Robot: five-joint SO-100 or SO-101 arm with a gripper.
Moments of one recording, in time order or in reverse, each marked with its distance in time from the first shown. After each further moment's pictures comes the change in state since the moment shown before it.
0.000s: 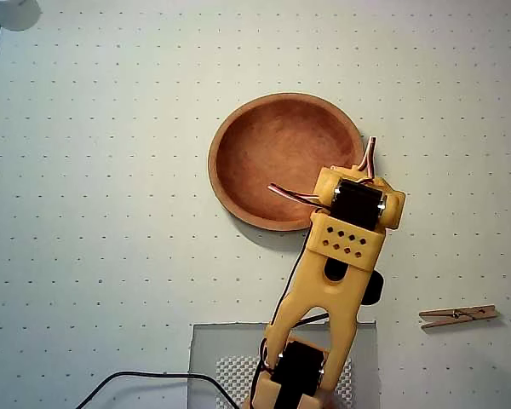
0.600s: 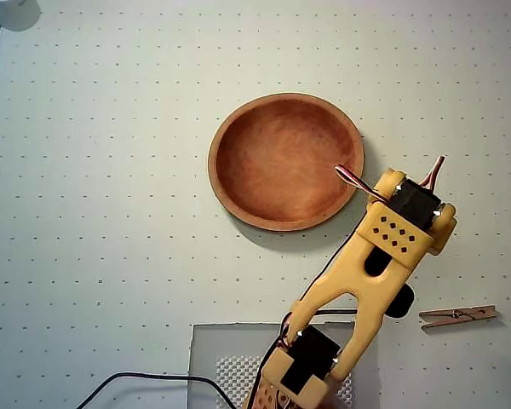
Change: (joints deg) arm 11.2 -5.5 0.0 0.0 0.0
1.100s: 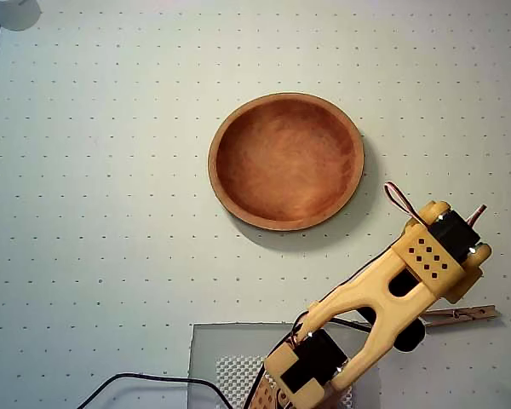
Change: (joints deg) arm 13.5 0.0 10.3 0.0 0.0
